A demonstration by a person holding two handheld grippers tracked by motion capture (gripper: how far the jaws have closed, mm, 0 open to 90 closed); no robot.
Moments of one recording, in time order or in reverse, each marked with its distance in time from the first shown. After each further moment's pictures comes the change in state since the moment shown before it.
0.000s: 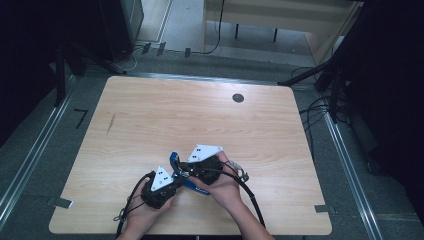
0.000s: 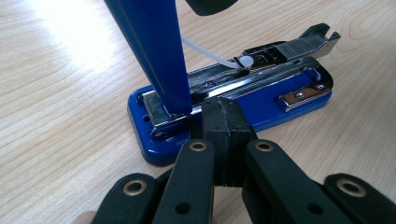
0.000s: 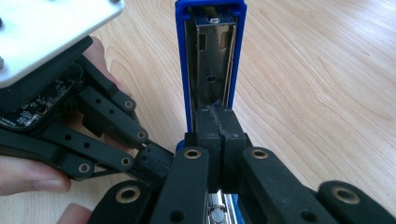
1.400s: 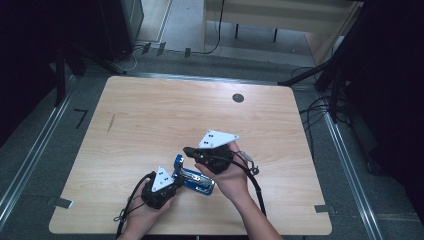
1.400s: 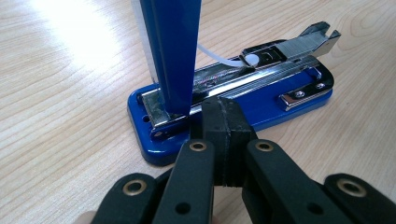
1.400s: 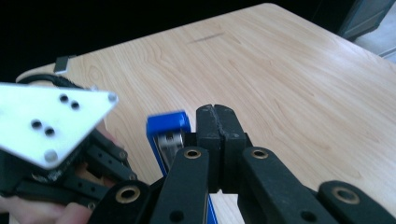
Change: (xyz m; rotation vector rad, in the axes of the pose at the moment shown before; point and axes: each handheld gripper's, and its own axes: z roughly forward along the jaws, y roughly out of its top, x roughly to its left) left arm 0.000 0.000 0.000 -0.002 -0.001 0.001; right arm -0.012 0.033 -0.040 -0.128 -0.045 0.029
